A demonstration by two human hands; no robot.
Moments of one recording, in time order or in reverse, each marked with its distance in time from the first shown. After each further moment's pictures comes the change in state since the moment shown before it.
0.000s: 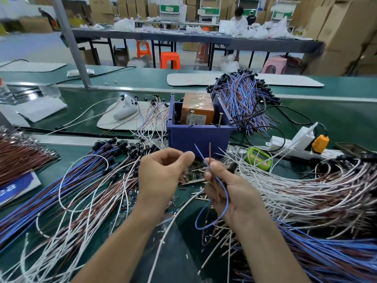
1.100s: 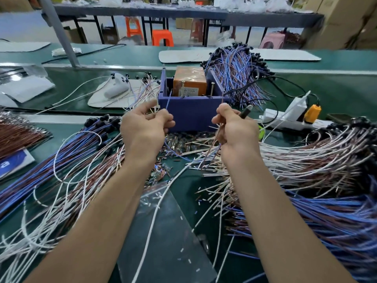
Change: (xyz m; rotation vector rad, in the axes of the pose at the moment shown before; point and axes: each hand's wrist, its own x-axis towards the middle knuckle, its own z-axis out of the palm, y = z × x) left_hand 0.031 0.006 0.000 0.021 0.206 -0.059; right_hand 0.027 -0.035 0.009 -0.183 0.467 -0.331
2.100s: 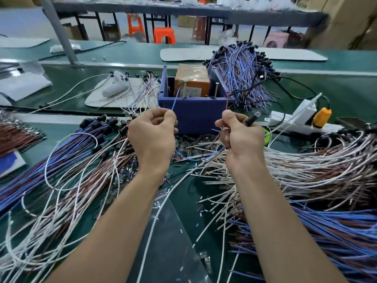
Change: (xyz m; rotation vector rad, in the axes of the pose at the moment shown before) left_hand 0.002 -0.021 0.023 0.078 0.149 0.155; right_hand 0.026 0.020 -0.005 0.087 -0.031 -0.084
